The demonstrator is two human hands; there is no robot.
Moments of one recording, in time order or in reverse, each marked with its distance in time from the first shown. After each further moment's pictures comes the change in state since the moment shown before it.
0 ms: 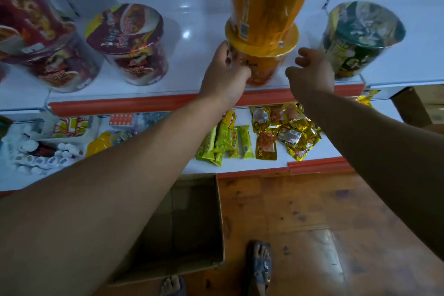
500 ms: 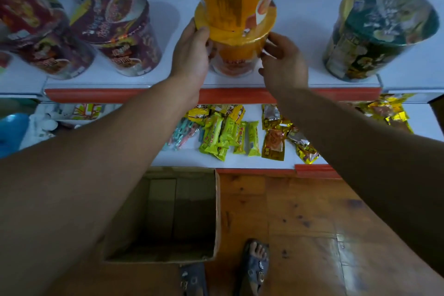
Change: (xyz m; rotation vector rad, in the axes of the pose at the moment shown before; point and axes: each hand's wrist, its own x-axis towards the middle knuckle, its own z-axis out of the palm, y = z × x) left_hand 0.042 -0.009 0.005 -0.244 0.281 -0.055; right_hand 0.023 0.002 0.022 0.401 -0.272 -0.081
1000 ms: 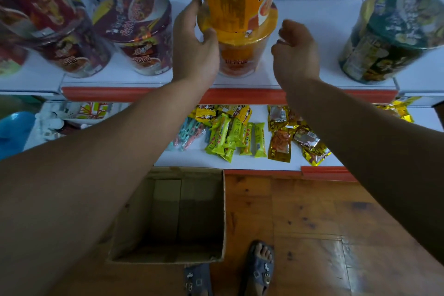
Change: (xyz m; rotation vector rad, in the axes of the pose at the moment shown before) left_hand 0.009 -0.002 -0.034 0.266 0.110 0.283; right_hand 0.004 -0.014 0.023 -0.084 0.072 -0.038
